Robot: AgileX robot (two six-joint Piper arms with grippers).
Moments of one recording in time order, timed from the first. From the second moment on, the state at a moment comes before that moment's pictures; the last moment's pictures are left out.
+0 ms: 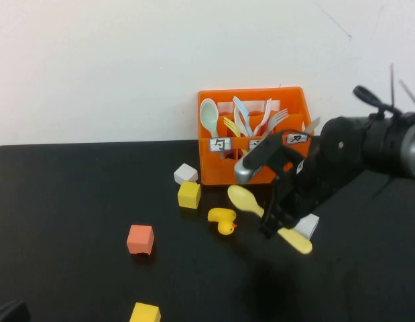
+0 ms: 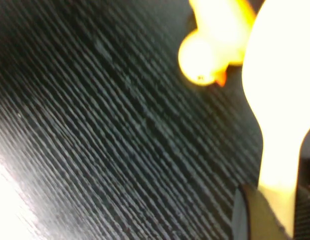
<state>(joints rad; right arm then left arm) 0.50 2.02 -1.35 0.32 0.64 -0.62 -0.46 0.17 -0.29 0.07 0.51 -0.44</state>
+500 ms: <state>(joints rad) 0.50 1.89 -1.34 0.49 0.25 -0.65 -0.46 0.17 -0.29 0.10 0.51 -0.44</state>
